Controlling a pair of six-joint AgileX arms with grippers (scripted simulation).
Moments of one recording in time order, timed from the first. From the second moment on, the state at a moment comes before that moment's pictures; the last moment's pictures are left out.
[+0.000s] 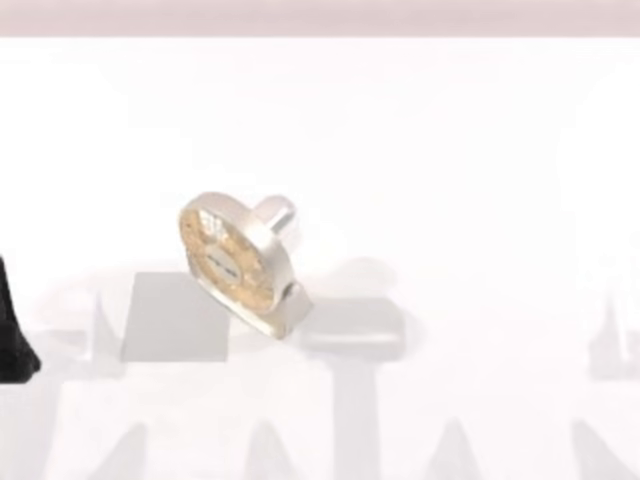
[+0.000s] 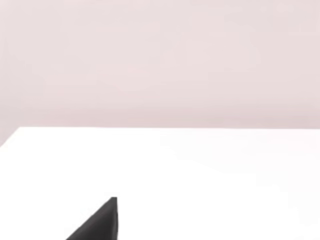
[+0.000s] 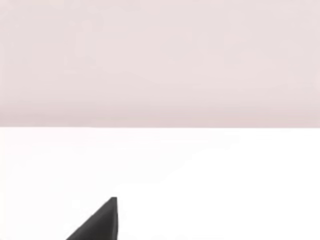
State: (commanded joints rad) left arm 0.00 0.00 0.00 0.00 0.00 0.00; right arm 0.00 0.00 0.00 0.00 0.00 0.00
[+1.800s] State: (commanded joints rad) left arm -0.54 2.04 2.00 -1.53 -0.02 -1.42; right arm 0.00 0.00 0.00 0.00 0.00 0.00
